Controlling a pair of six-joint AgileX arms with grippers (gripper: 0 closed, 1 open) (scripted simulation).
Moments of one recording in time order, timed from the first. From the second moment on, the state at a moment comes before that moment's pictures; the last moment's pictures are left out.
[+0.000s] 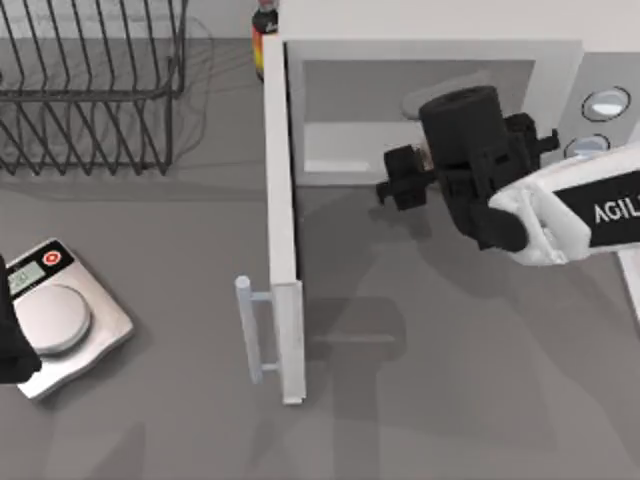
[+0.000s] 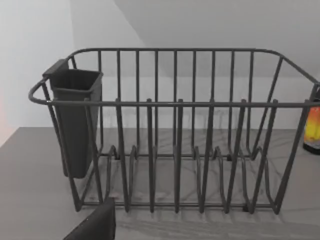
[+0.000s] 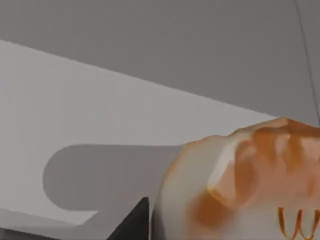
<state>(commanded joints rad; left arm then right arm) 0.00 0.00 0.00 0.00 0.00 0.00 0.53 2.08 1.13 0.32 0.52 0.02</state>
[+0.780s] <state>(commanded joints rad) 0.00 0.00 0.00 0.00 0.00 0.00 0.63 2.22 1.14 0.63 0.62 0.27</state>
